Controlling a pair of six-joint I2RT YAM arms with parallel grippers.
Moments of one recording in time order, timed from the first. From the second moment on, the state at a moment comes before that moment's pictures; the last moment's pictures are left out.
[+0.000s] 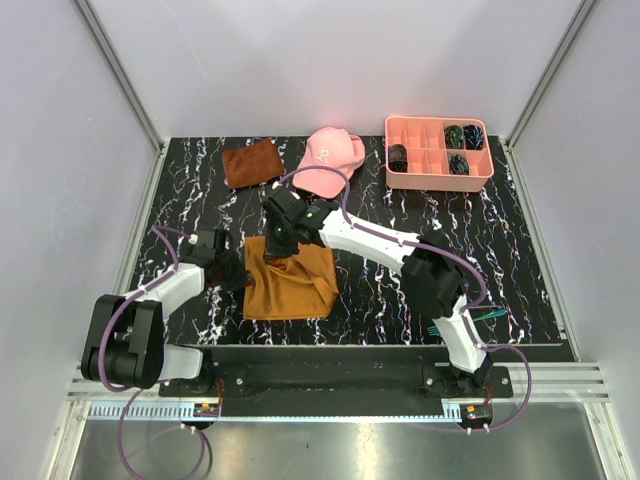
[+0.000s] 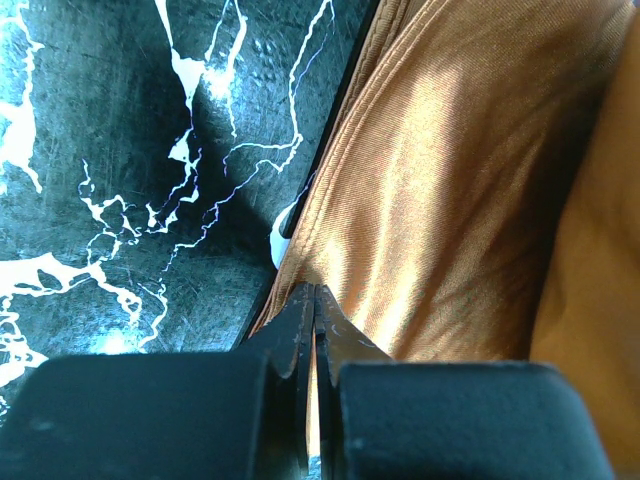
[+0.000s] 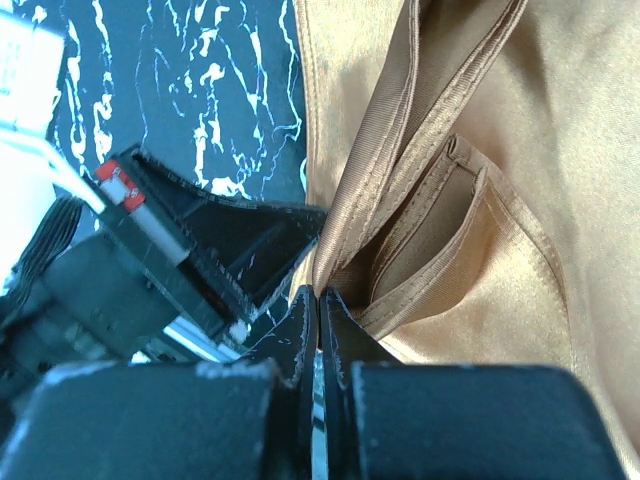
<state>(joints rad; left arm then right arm) -0.14 1.32 0.55 -0.29 0.14 -0.77 0.96 2.13 1.84 -0.60 -0.06 0.88</state>
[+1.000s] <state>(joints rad) -0.09 0.96 0.64 -0.55 0.13 -0.75 0.92 2.05 1.68 -0.56 -0.28 0.76</state>
